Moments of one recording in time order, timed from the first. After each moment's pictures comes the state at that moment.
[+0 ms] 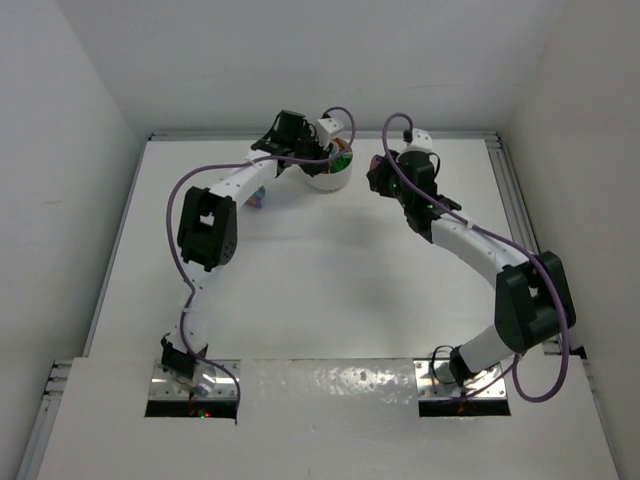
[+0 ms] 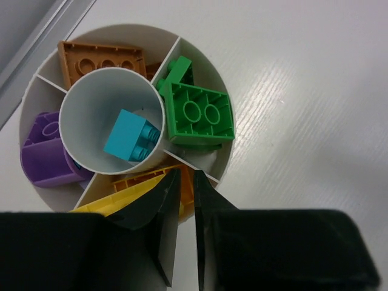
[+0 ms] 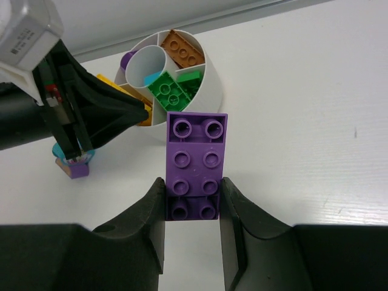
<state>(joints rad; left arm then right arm) -0.38 2.32 2.03 -0.37 0.46 0.36 0.38 1.54 1.02 0.17 0.16 0.47</state>
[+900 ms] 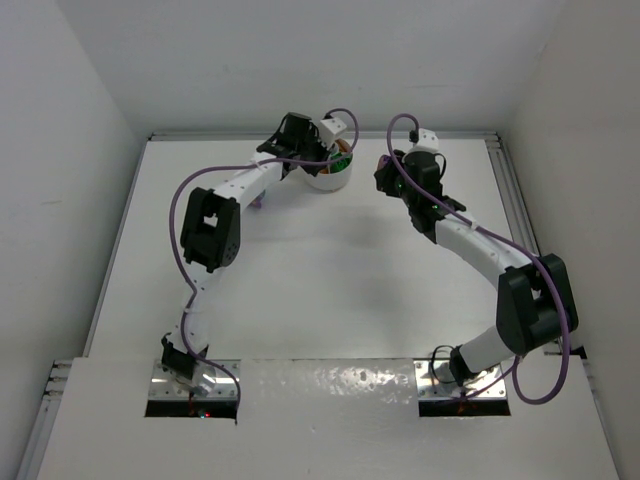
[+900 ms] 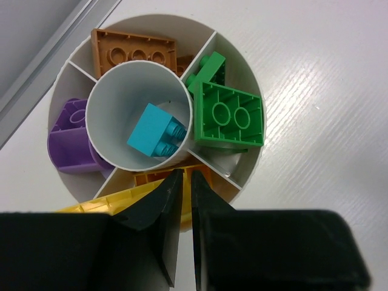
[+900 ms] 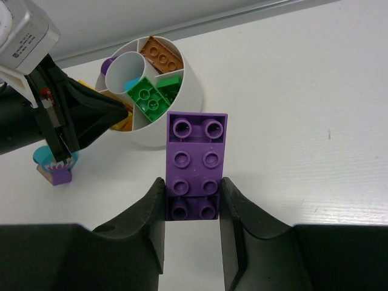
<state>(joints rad) -0.41 2.33 2.03 -0.34 0.28 0.34 0.35 1.52 1.00 0.17 0.18 0.44</state>
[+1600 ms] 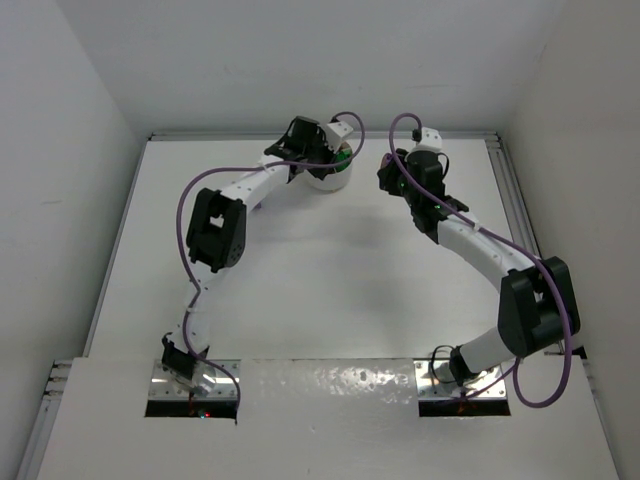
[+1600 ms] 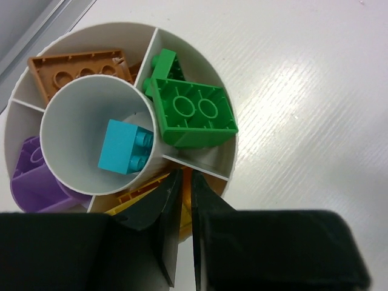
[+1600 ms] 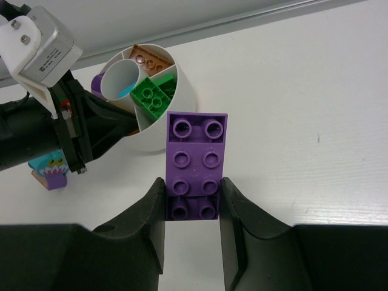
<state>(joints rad) -0.44 2.36 2.05 -0.34 0.28 0.29 0.34 1.51 1.00 0.16 0.20 0.42</state>
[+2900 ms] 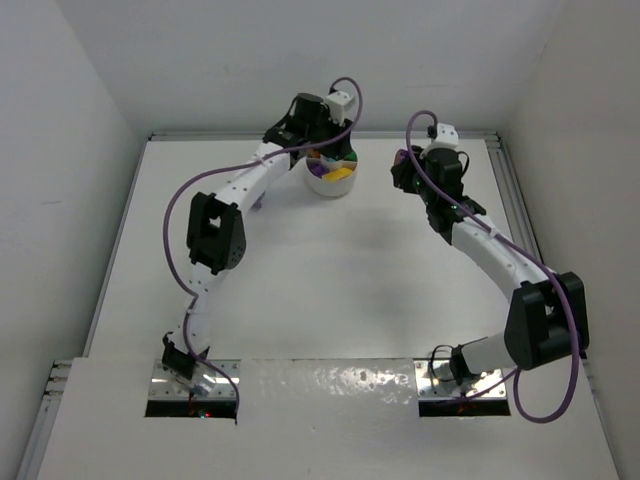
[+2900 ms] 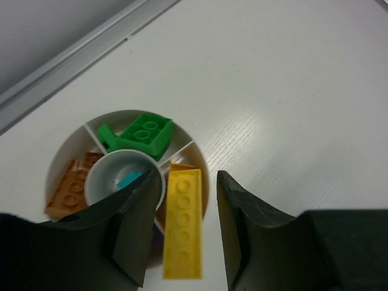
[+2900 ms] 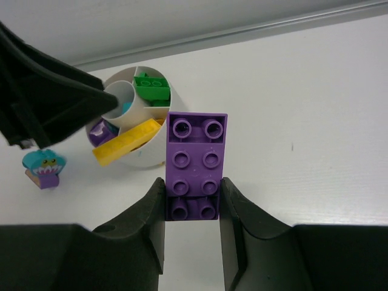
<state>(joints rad) -0.48 2.36 2.25 -0.40 0.29 0.04 0.27 1.42 0.97 0.13 0.14 0.36</state>
